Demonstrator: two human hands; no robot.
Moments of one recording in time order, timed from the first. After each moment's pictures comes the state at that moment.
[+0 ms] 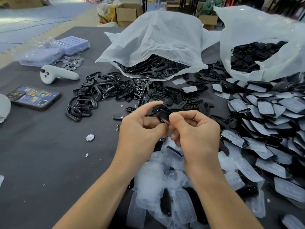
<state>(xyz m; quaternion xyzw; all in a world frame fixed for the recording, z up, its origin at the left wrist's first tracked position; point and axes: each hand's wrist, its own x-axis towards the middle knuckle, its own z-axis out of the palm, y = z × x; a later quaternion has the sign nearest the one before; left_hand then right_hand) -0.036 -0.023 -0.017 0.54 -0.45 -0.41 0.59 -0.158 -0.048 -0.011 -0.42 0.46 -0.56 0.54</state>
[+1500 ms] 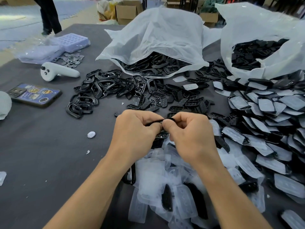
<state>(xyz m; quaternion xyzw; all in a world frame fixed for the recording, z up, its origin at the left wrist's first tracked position) -0.020 -0.023 -0.009 0.66 -0.52 -0.30 0.46 -0.166 -0.053 -0.012 -0.65 0.52 -0.40 0.39</state>
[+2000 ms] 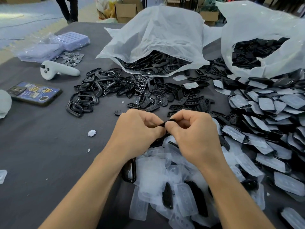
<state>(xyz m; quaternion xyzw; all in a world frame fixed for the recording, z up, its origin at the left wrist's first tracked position) -0.012 -0.022 -0.004 0.69 -0.54 -0.33 0.36 -0.173 -0.052 -0.013 -0.67 0.51 -0.39 0.38</state>
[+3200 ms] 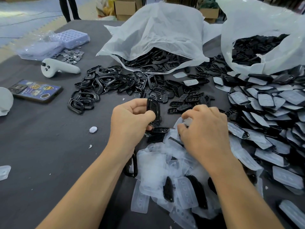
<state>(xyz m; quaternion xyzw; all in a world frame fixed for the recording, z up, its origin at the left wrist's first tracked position) -0.014 -0.030 -0.020 0.62 -0.36 -0.38 0.59 -0.185 -0.058 -0.017 -0.76 0.62 -0.19 0.04</state>
